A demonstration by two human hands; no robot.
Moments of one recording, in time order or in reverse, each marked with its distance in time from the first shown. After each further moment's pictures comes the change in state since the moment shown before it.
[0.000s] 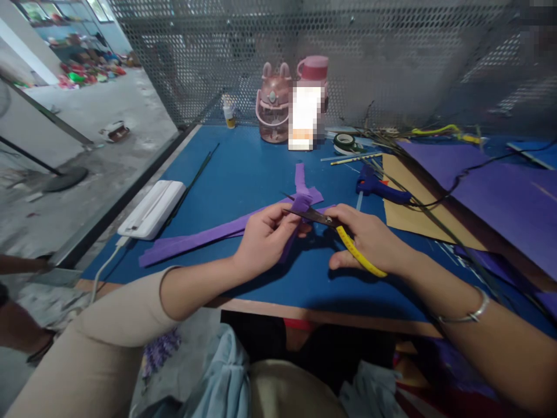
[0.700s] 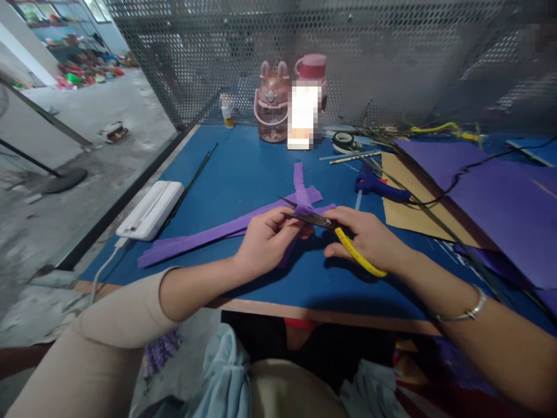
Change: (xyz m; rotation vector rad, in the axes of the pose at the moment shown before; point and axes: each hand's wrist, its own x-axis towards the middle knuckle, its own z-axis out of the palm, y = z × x) left_hand -0.001 0.003 0.001 0.054 -0.047 -0.030; right_hand 0.001 -0.002 0.003 0.078 0.041 -0.022
